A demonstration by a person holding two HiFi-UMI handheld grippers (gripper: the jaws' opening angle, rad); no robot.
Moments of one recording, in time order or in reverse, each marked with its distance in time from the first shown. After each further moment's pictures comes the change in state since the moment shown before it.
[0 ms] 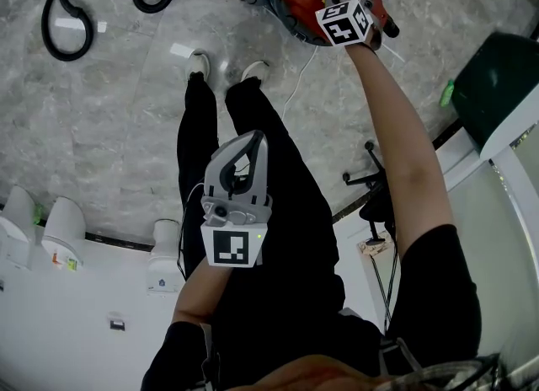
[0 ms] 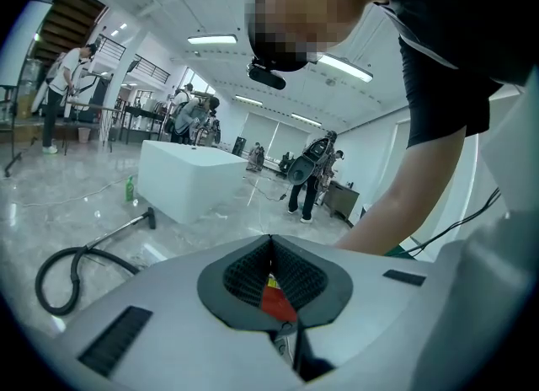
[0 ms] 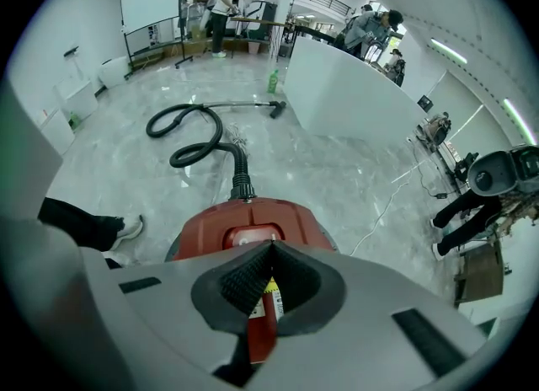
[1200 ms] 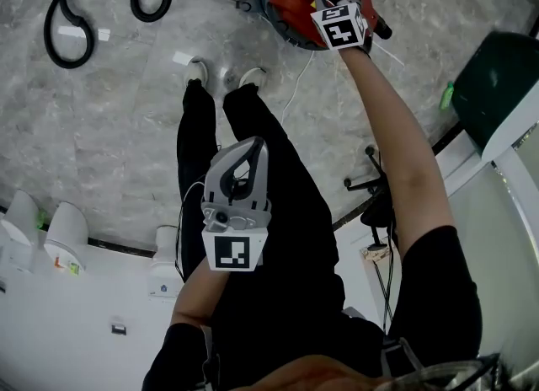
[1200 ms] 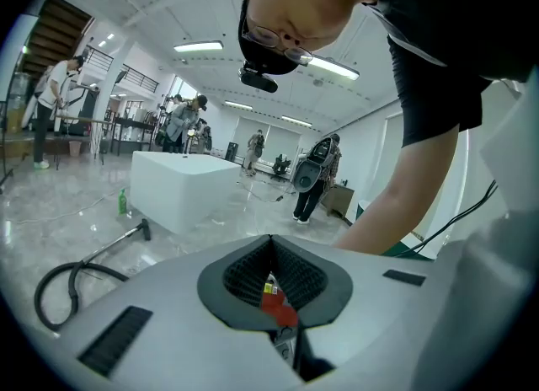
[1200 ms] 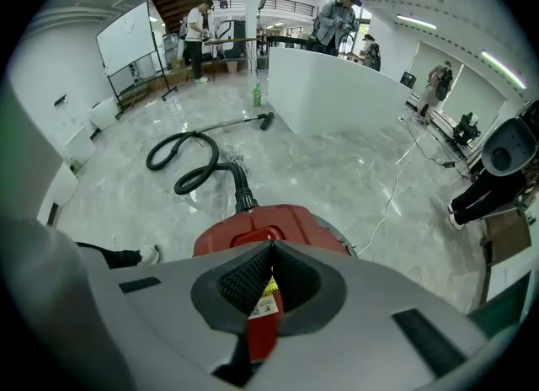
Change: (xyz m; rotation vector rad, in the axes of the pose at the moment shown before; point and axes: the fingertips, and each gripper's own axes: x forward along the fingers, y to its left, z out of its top) left arm 0.007 -0.027 0.013 0.080 -0.035 -0.020; right arm -0.012 -0.002 0.000 0.185 -0.068 0.093
